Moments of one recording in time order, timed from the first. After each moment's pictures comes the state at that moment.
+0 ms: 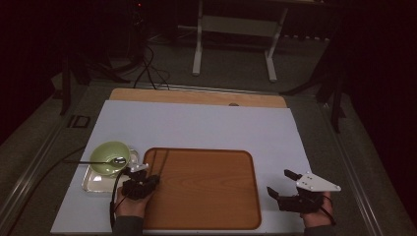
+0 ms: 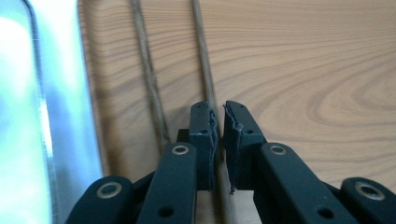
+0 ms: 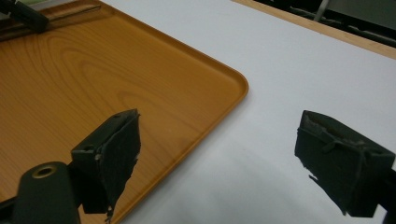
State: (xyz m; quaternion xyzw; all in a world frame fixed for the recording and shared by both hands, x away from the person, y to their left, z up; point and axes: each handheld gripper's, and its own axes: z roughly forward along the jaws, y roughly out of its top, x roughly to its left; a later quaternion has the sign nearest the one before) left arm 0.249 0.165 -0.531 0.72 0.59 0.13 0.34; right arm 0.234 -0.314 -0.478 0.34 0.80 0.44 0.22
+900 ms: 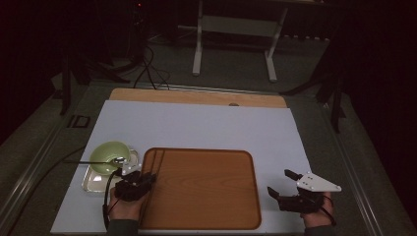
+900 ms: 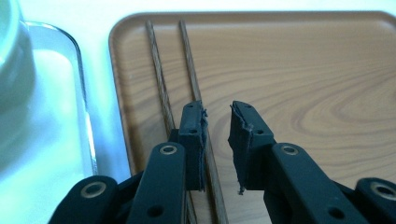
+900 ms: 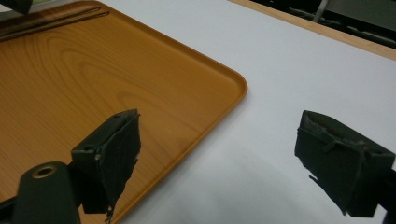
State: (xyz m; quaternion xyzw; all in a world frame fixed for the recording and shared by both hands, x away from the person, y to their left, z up) left arm 0.235 0.176 -0.510 0.70 0.58 0.15 0.38; right arm 0.234 -0.315 -0.478 0.34 0.80 0.44 0.22
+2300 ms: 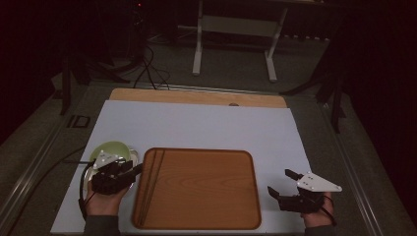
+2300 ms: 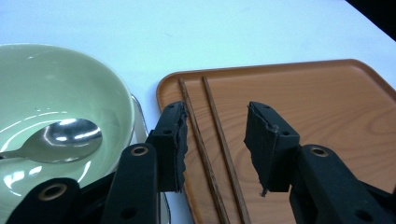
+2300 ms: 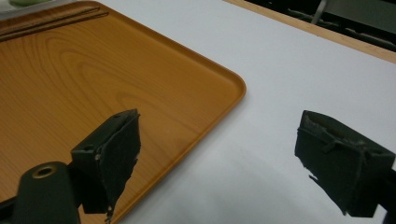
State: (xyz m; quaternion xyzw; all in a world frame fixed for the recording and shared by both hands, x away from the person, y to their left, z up) left arm 0.233 0.220 -0.471 0.69 0.56 0.17 0.42; right arm 0.234 -0.316 -0.477 0.34 0.80 0.44 0.23
